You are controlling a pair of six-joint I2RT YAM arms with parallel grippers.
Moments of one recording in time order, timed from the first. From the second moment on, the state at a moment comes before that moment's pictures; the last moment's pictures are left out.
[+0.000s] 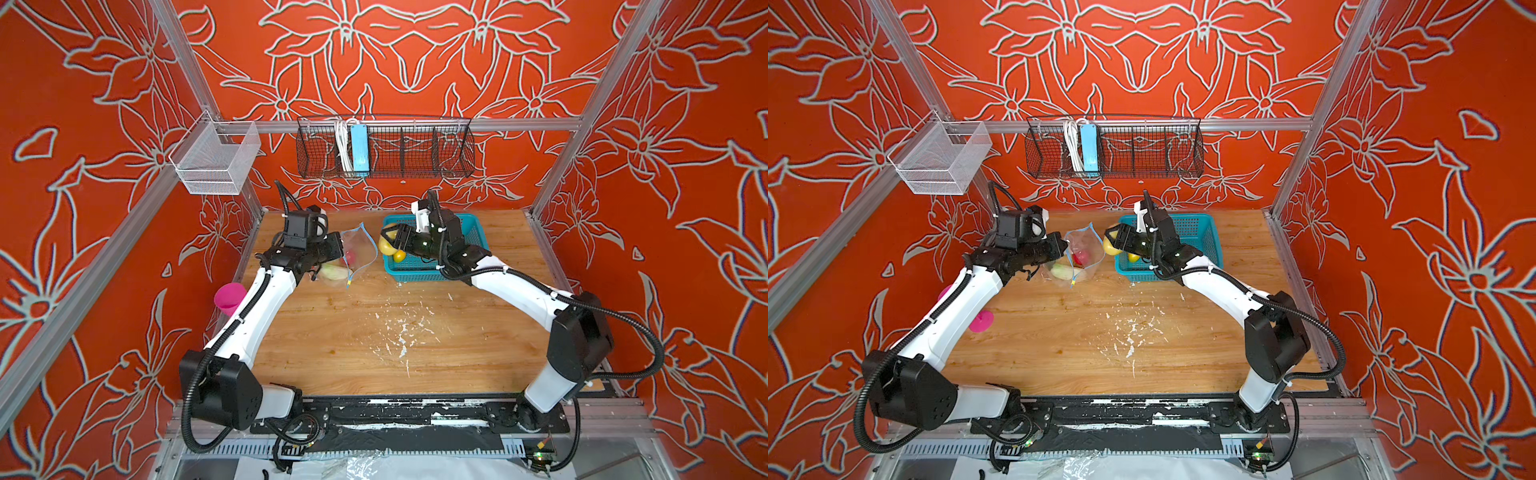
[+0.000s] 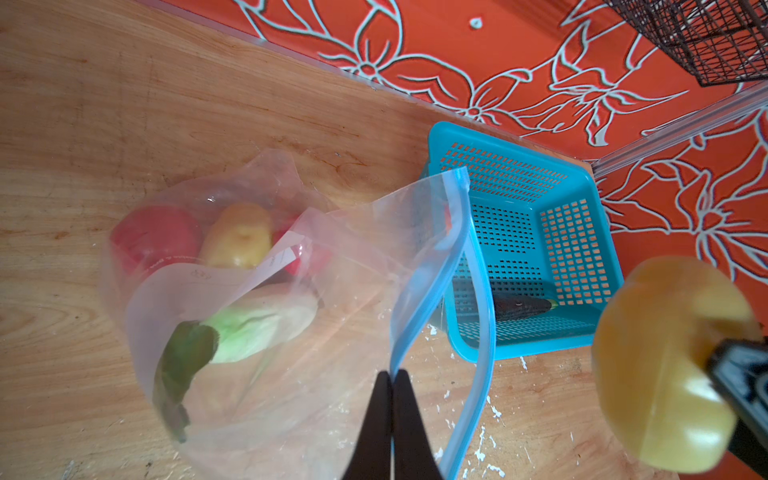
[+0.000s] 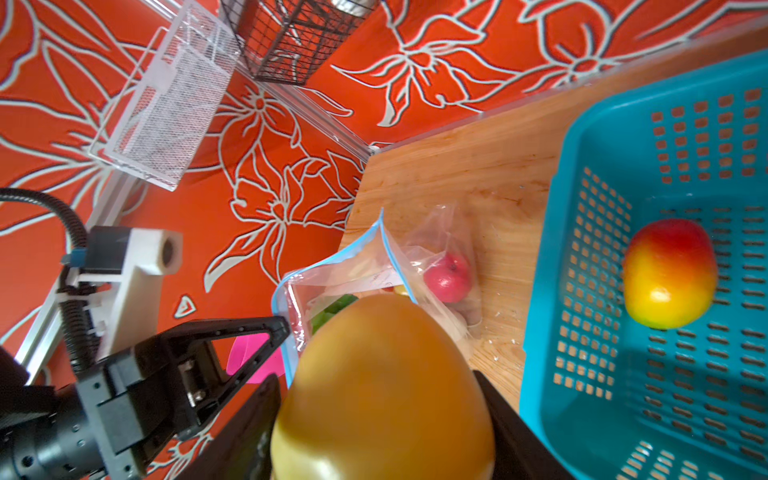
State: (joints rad) left arm -0.14 1.36 1.26 -0.57 0.21 -0.45; right arm 0.63 1.68 1.36 0.00 -0.27 0.81
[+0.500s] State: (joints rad) left arm -0.14 1.36 1.26 -0.57 0.21 -0.45; right arm 0.71 1.74 1.45 0.02 -0.27 0.72
